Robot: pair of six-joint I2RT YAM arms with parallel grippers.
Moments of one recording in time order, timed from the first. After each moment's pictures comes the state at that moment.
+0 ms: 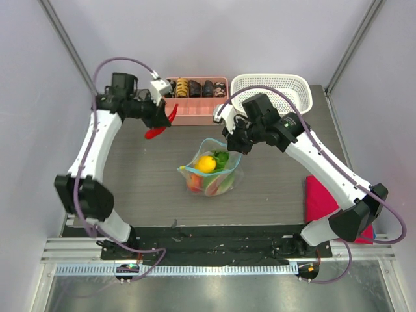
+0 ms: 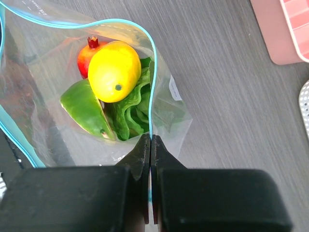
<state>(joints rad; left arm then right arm) -0.14 1.71 1.72 -1.00 0.72 0.62 0.65 1.45 1.57 -0.91 -0.32 -0.42</state>
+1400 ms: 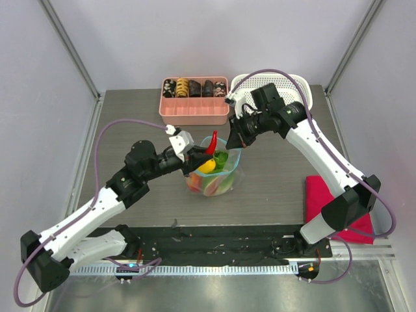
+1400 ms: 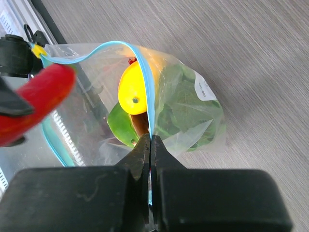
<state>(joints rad) -0.75 0.97 0.84 0.12 0.40 0.05 0.51 1.54 1.63 -0.95 -0.58 -0.07</state>
